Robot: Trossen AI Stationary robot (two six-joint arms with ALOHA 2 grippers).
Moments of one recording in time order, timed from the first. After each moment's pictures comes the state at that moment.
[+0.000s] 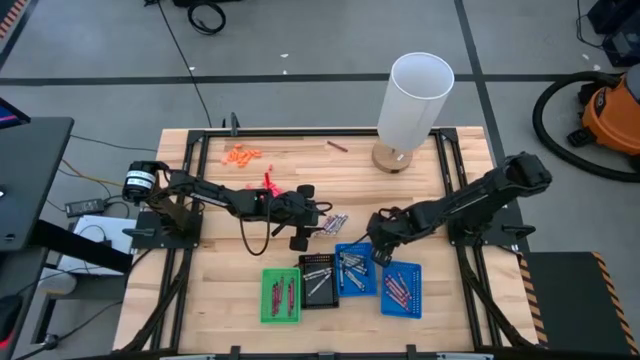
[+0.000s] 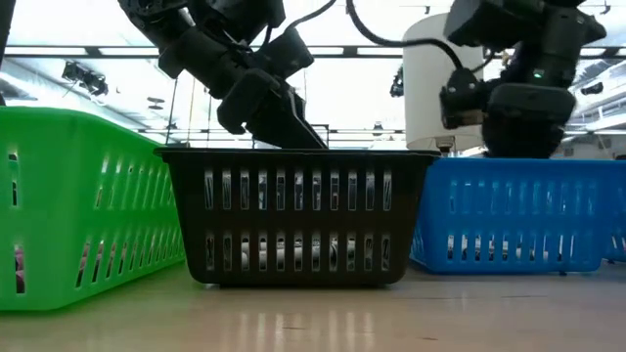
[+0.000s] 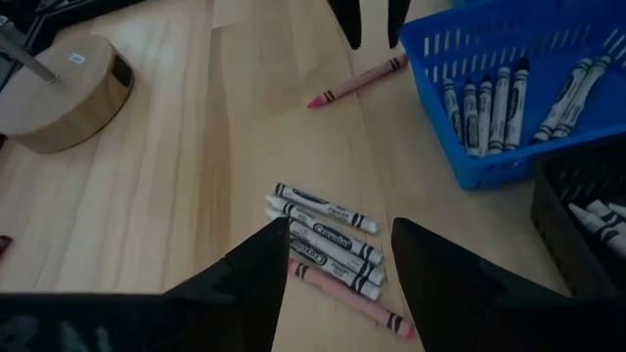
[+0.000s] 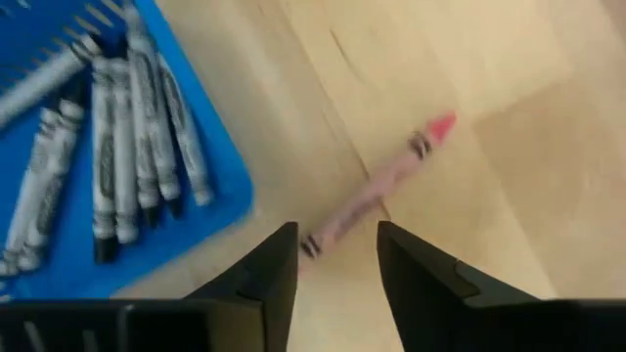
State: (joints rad) left arm -0.03 1.65 0.88 0.15 -0.09 0.25; right arm 0.26 1.48 0.75 -0.51 0.14 0.75
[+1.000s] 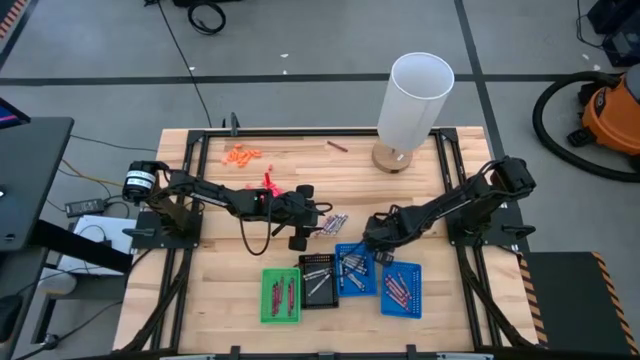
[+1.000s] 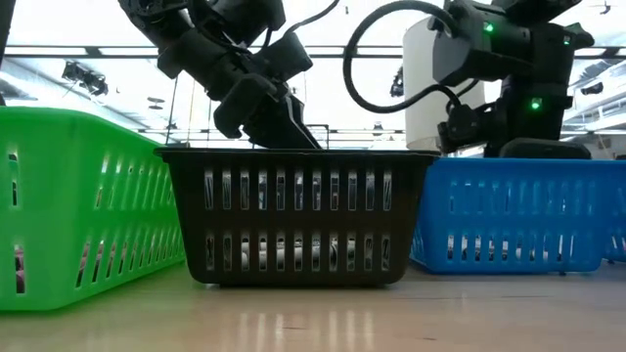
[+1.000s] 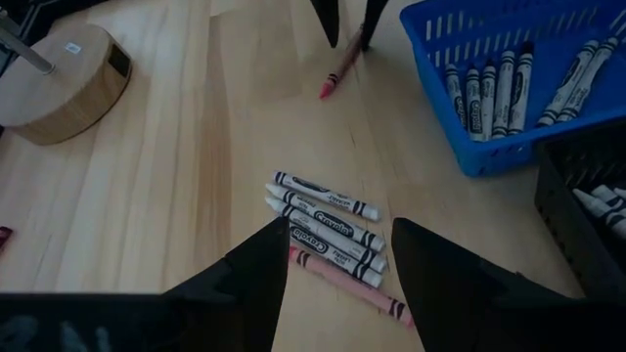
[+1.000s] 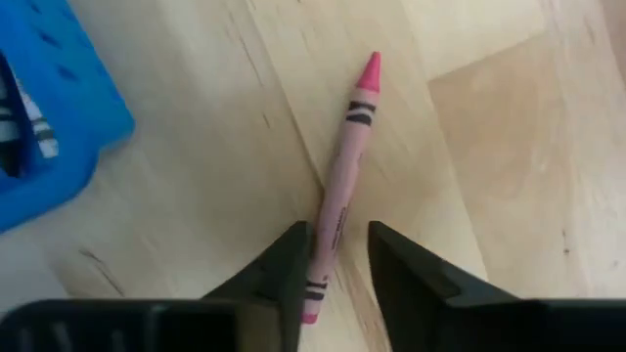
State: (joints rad) left arm -0.03 1.65 0.88 0.12 -0.09 0.26; right arm 0.25 1.64 0.83 -0.68 0.21 0.63
